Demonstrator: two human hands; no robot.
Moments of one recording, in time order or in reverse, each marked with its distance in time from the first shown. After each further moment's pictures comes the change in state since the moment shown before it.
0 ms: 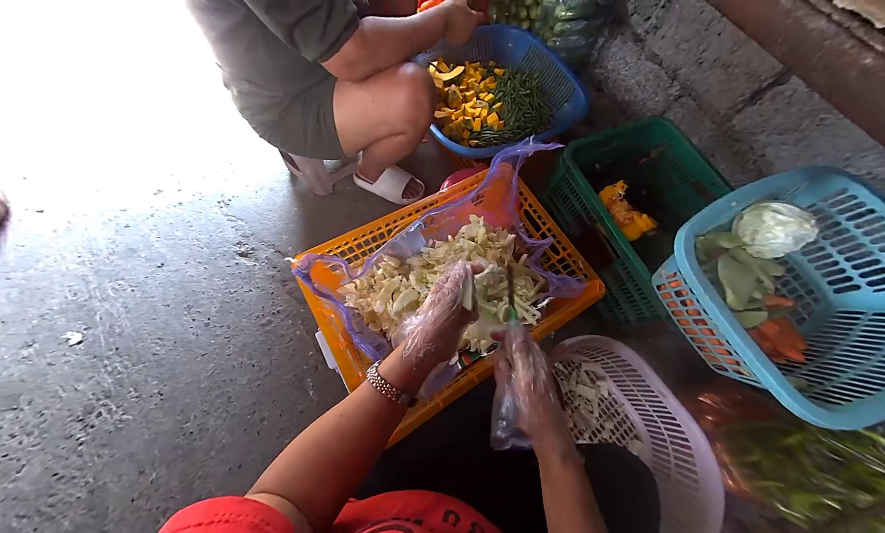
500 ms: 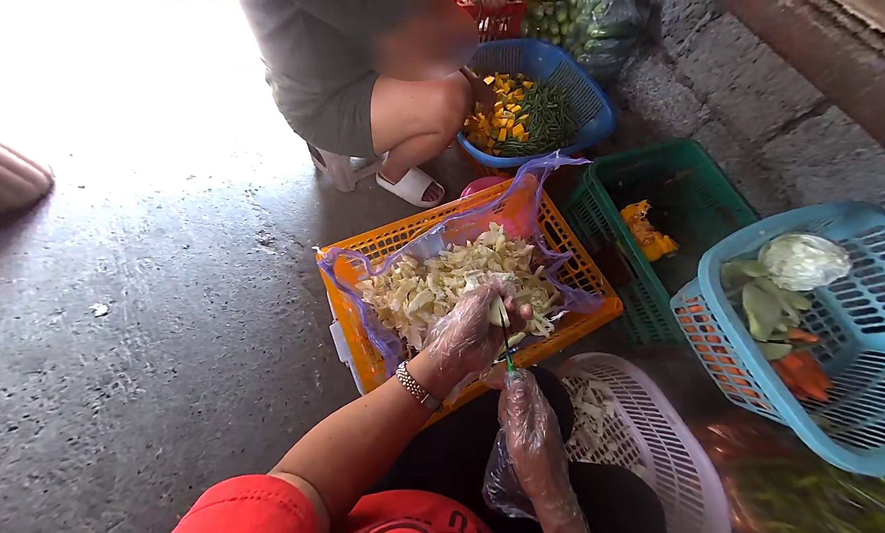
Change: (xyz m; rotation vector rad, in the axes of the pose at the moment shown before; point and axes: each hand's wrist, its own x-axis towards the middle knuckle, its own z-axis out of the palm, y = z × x) left_hand -0.011 0.018 0.026 -0.450 0.042 -0.268; right_hand -0.043 0.009 0.014 -0.228 0.045 -0.251
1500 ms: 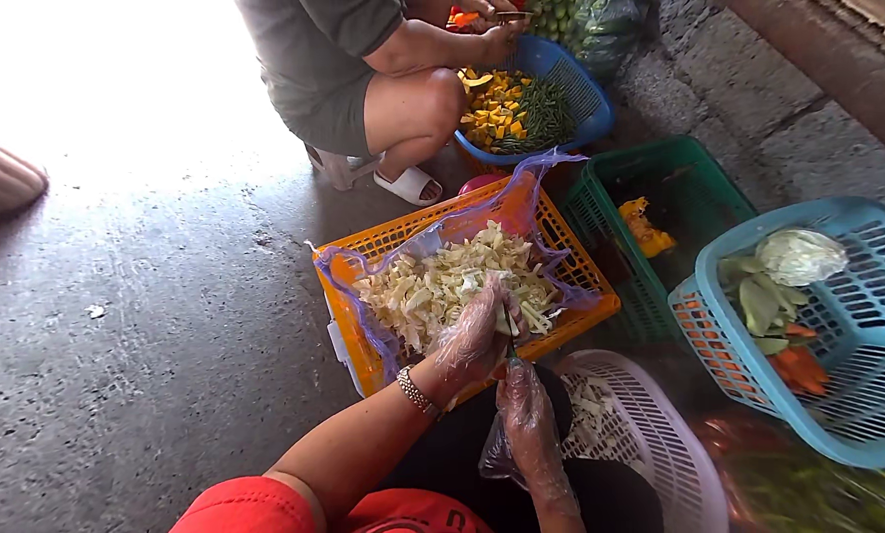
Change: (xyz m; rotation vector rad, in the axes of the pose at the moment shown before) left_hand 0.002 -0.019 -0.006 0.124 -0.144 0.085; right_hand 0.010 0.004 0.004 -0.031 0.048 0.102
